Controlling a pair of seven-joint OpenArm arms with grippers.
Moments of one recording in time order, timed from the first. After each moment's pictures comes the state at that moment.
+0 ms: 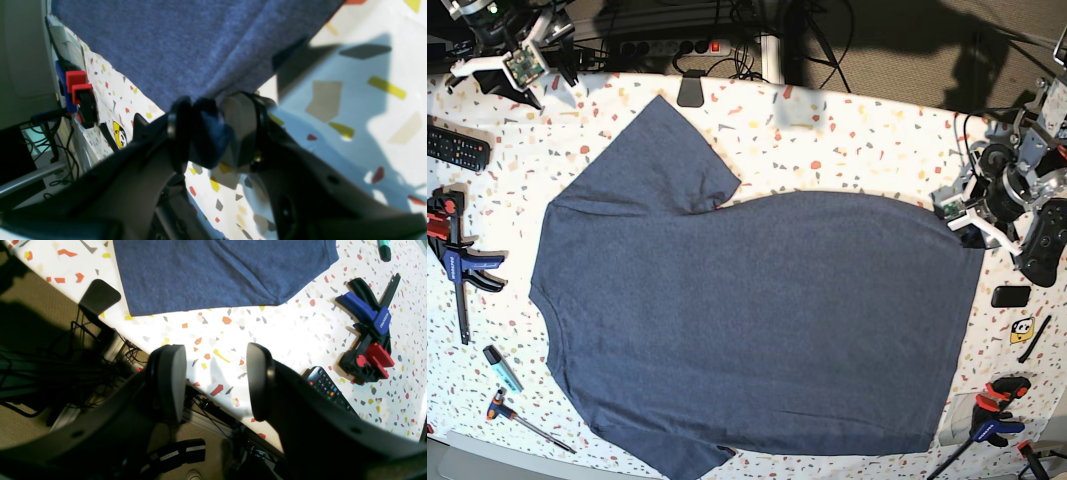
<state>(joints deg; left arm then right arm) -5.2 -41.0 27.0 73.3 25.8 -25.7 5.2 -60.7 20.8 27.4 135.5 3.6 27.7 -22.7</state>
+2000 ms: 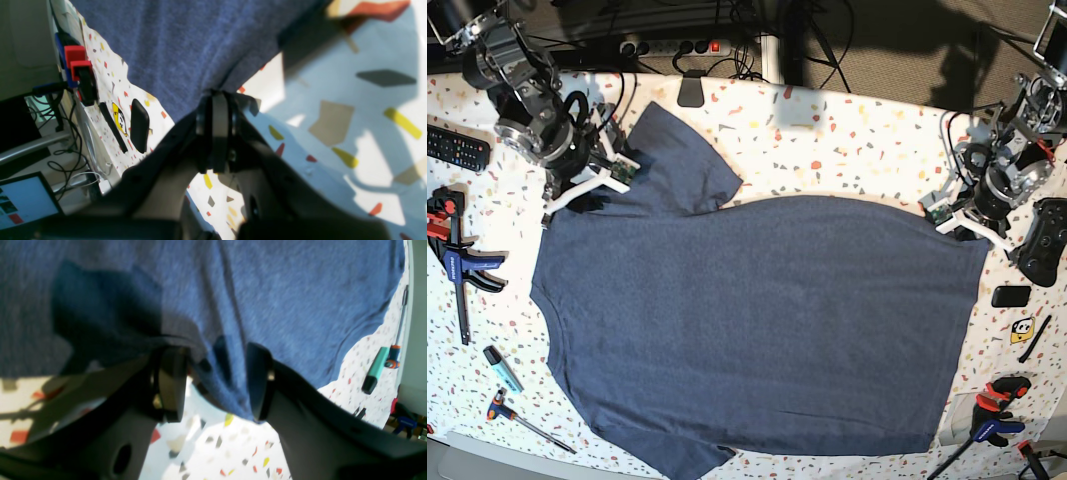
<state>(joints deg) -4.4 -36.7 26.9 73.4 26.1 -22.4 14.6 -8.5 39.3 -22.5 94.5 -20.5 29.8 -23.6</state>
